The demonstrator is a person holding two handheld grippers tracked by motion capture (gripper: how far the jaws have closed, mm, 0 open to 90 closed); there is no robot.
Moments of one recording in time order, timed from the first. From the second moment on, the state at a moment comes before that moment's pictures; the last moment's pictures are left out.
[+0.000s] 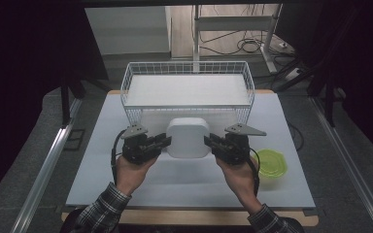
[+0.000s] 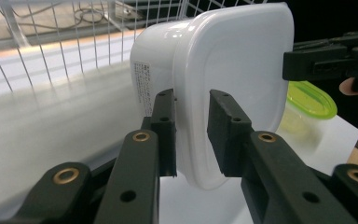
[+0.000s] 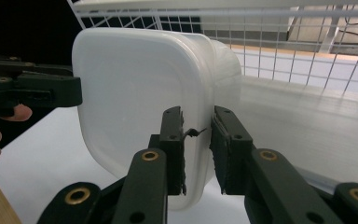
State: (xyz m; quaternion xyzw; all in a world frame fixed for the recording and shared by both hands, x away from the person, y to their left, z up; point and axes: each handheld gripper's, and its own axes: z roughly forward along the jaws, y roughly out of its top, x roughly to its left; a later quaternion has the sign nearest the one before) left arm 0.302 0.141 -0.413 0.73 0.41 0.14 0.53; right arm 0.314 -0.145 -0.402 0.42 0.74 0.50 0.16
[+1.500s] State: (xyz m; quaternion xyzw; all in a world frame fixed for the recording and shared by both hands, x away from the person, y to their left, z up) left arm 0.349 0.156 -0.328 0.71 0.41 0.17 0.55; right arm 0.361 -0.130 -0.315 0.41 0.72 0.53 0.17
